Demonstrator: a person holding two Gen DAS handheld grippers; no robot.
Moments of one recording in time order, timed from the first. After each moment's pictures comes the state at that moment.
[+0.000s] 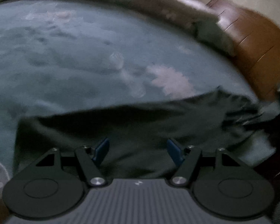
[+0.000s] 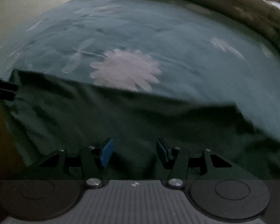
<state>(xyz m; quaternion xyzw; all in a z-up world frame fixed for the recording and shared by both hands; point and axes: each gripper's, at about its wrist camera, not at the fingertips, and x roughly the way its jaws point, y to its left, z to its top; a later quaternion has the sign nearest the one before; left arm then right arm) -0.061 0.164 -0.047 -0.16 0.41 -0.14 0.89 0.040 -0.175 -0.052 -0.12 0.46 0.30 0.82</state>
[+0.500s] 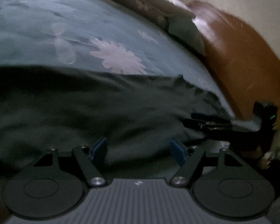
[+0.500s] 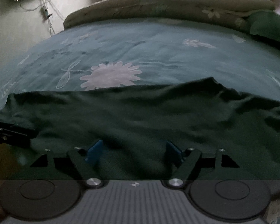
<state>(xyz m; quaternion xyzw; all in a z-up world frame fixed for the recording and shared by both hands) -0.074 0.097 -0.096 -0.24 0.42 -0.19 0.85 -0.008 -0.220 -0.074 -0.03 0.39 0.26 0.88</state>
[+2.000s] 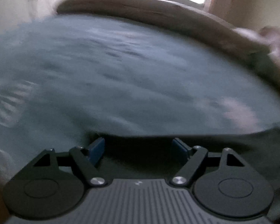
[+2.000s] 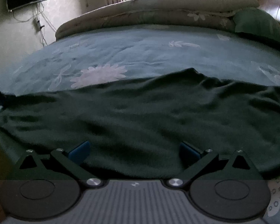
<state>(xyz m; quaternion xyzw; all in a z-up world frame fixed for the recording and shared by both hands) -0.052 0.219 -0.087 -0.12 0.36 0.12 0.92 -0.025 -0.243 -0.087 -0.01 0.37 0.24 0.90</state>
